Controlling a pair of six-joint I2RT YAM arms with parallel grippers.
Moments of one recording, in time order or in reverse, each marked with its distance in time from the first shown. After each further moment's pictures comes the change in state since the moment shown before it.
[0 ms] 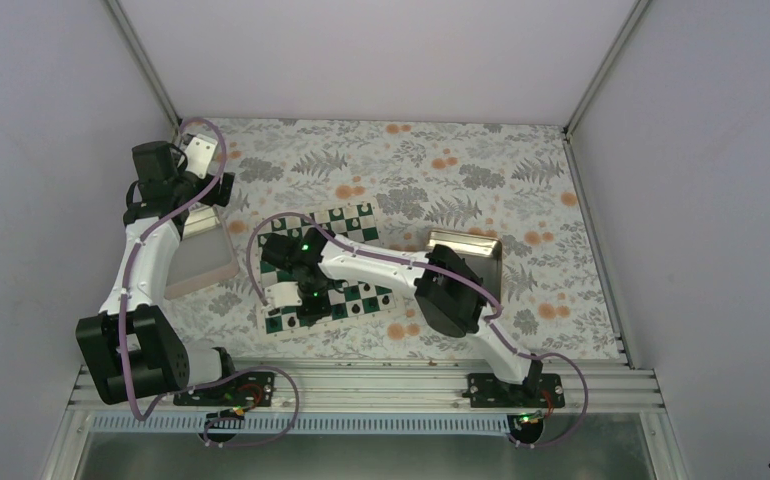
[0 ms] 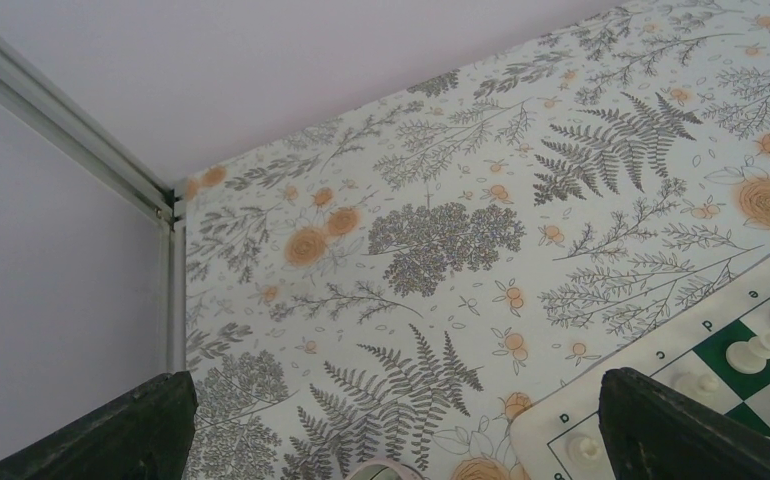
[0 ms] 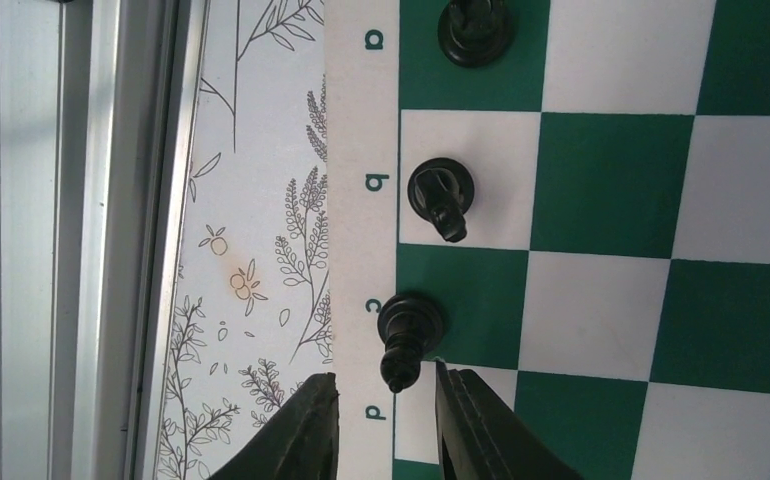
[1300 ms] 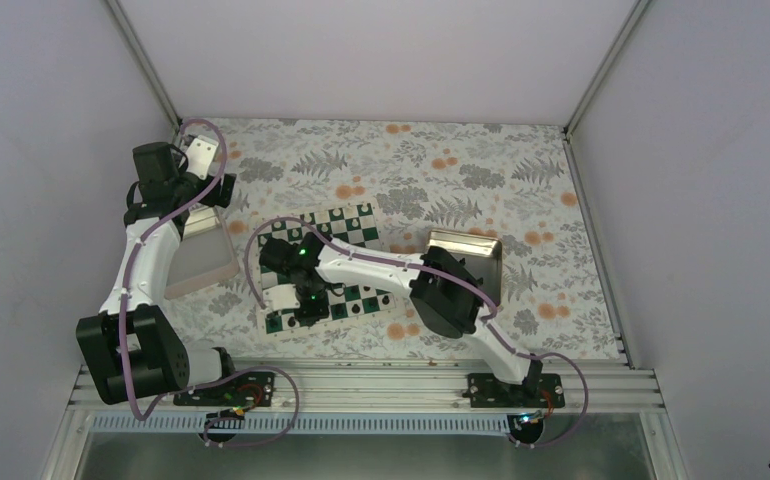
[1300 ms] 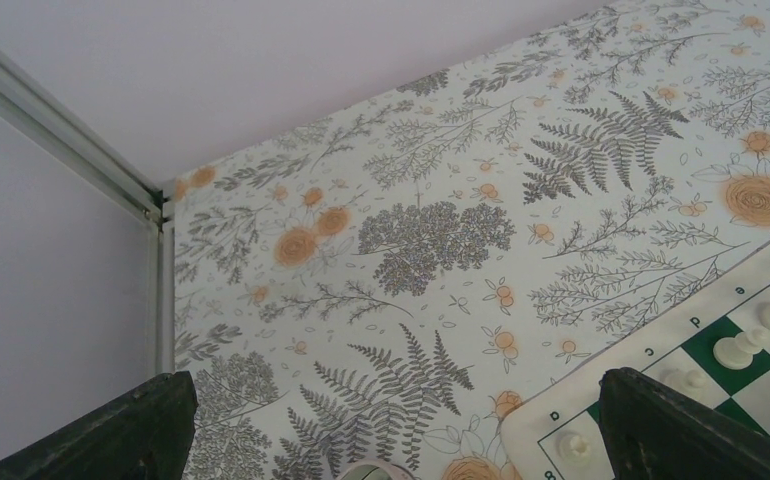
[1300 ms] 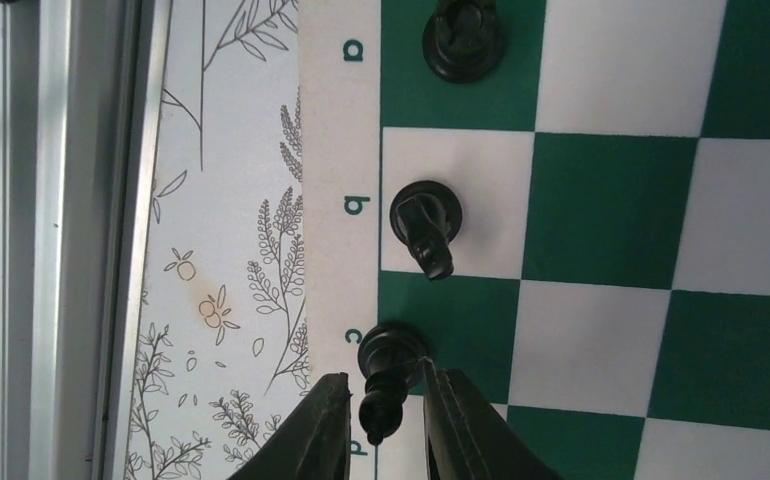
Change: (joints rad) left arm 0.000 0.000 -0.006 0.000 0.016 0.000; right arm 0.013 0.017 -0.003 0.037 0.021 0.000
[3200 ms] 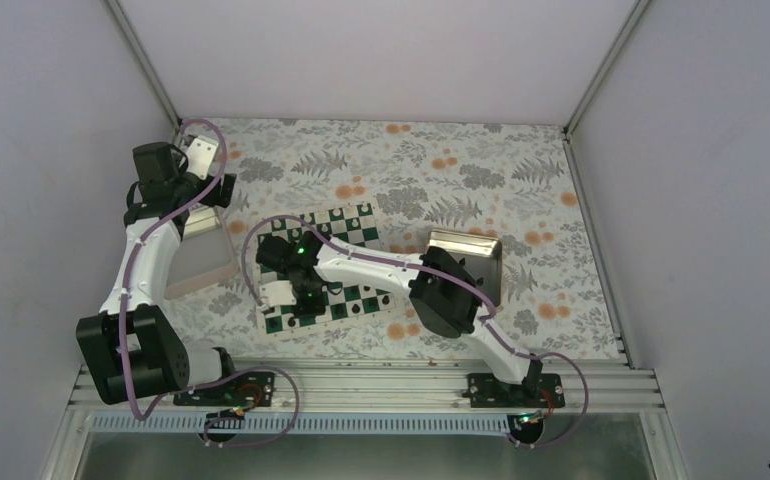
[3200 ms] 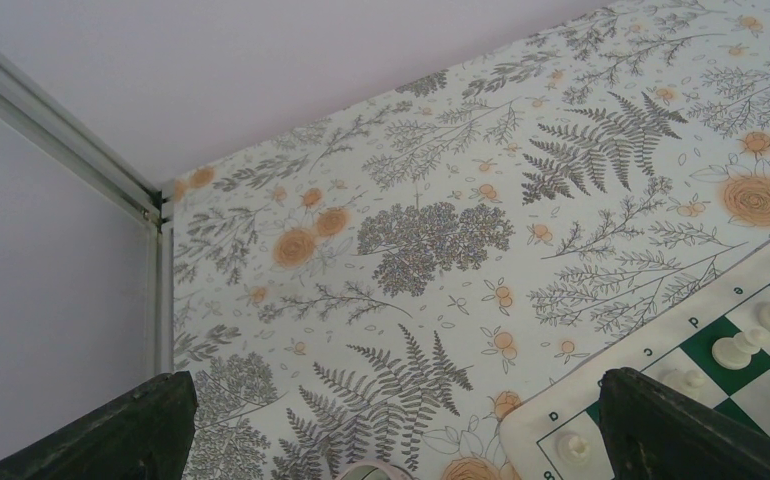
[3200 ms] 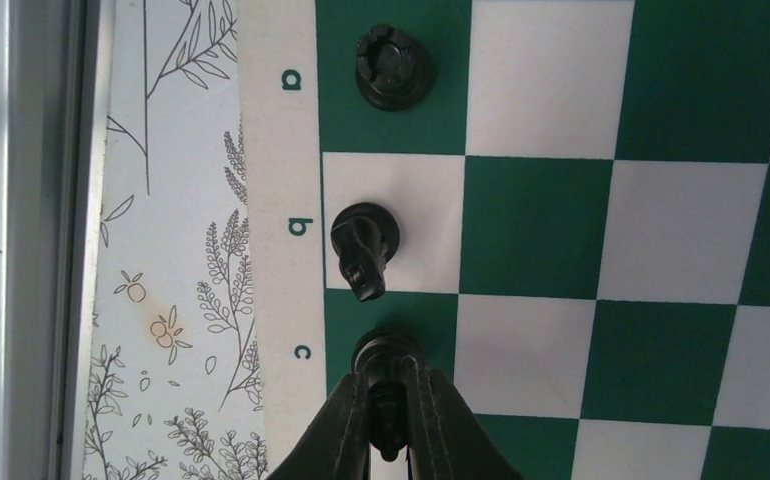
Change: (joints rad) left arm 0.000 0.000 0.000 0.000 0.002 0.000; right arm 0.000 0.016 0.029 0.020 0.044 0.008
